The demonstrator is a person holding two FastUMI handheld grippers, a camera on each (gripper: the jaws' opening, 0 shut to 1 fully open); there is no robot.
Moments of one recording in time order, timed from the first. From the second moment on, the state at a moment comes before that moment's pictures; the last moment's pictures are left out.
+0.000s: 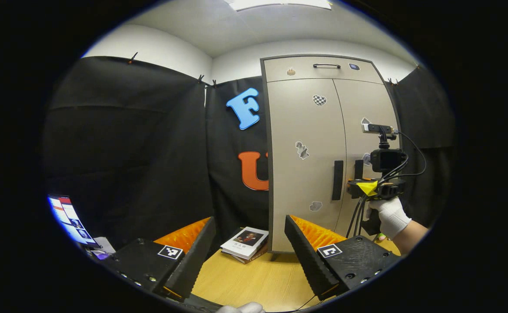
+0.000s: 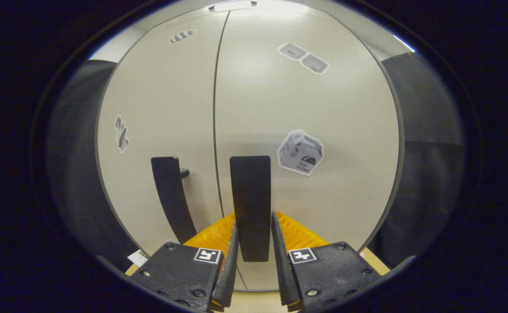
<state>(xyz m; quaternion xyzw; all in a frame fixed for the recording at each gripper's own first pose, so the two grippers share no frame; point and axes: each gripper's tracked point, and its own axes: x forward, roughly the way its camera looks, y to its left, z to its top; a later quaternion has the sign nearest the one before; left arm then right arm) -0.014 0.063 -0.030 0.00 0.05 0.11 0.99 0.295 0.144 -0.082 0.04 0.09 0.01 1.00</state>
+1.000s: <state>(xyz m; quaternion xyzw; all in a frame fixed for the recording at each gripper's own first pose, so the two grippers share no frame) -0.044 0.060 -0.033 -0.01 0.04 0.07 1.00 0.220 0.120 -0.084 0.04 0.09 0.04 0.99</state>
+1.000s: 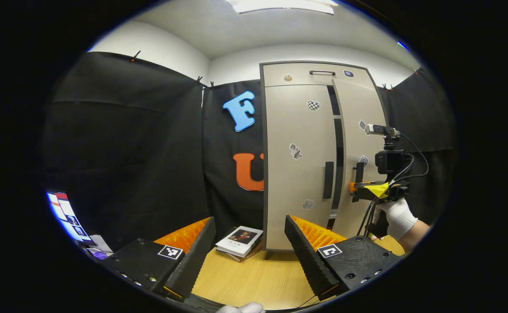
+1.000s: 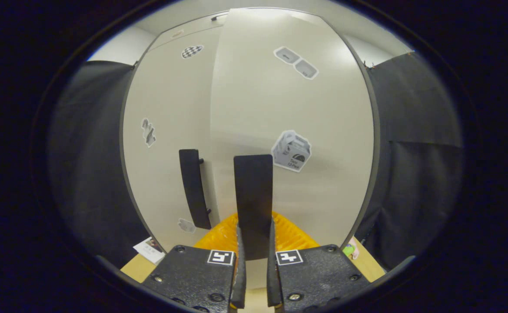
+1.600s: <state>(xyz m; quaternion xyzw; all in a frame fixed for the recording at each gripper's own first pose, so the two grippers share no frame) -0.058 0.033 -0.033 -0.01 0.03 0.03 1.00 0.150 0.070 -0.086 0.04 0.08 0.04 0.99</state>
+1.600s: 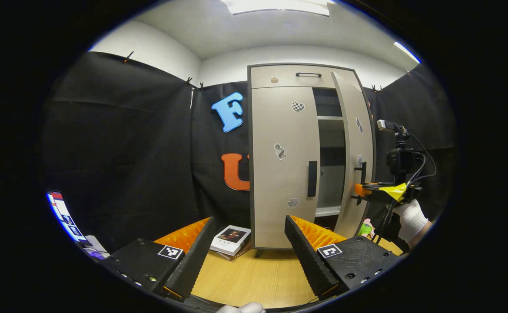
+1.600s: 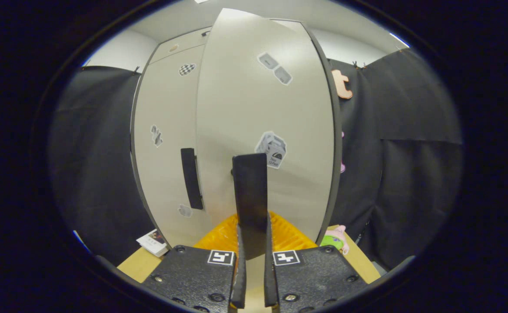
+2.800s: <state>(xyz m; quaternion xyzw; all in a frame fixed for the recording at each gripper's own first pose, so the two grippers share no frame) -0.056 -0.095 -0.018 -0.01 0.03 0.00 1.00 0.109 -0.099 -0.091 0.03 0.08 0.03 1.00</state>
